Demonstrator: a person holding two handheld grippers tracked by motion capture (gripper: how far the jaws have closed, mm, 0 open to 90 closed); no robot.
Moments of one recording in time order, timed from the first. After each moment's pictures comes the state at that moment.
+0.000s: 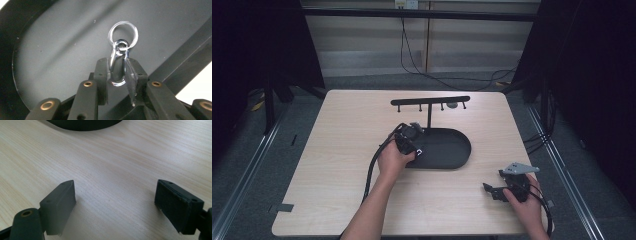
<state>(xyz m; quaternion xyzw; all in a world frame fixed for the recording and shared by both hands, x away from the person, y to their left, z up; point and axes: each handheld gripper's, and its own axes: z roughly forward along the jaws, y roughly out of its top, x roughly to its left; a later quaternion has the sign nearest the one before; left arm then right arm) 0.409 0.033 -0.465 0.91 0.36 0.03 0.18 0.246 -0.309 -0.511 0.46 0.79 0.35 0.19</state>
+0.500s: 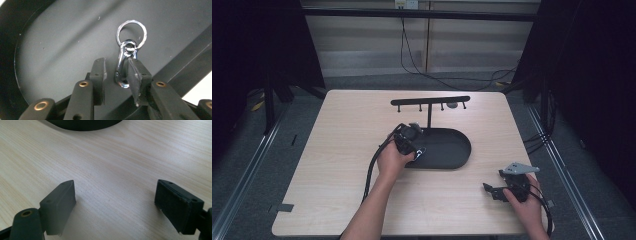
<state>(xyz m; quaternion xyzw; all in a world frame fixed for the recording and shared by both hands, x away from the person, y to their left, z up) 0.409 0.036 -0.468 0.91 0.37 0.05 0.18 0.246 -0.309 -0.511 0.46 0.80 0.35 0.19</state>
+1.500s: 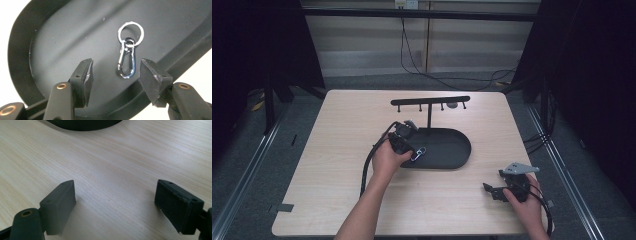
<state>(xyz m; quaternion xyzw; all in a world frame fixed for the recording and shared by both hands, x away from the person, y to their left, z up) 0.403 0.049 -0.453 0.90 0.38 0.03 0.20 0.246 -0.309 -0.511 0.46 0.79 0.35 0.19</state>
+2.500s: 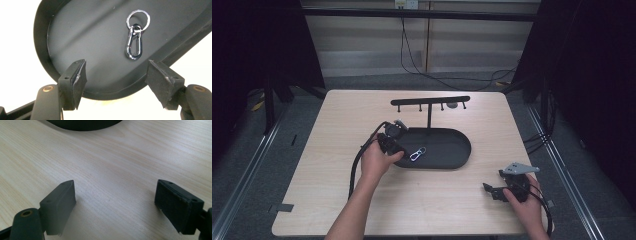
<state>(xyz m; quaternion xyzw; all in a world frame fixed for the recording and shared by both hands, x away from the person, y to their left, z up) 0.395 0.079 -0.441 0.89 0.39 0.04 0.21 0.246 -0.309 -0.511 0.46 0.79 0.35 0.19</state>
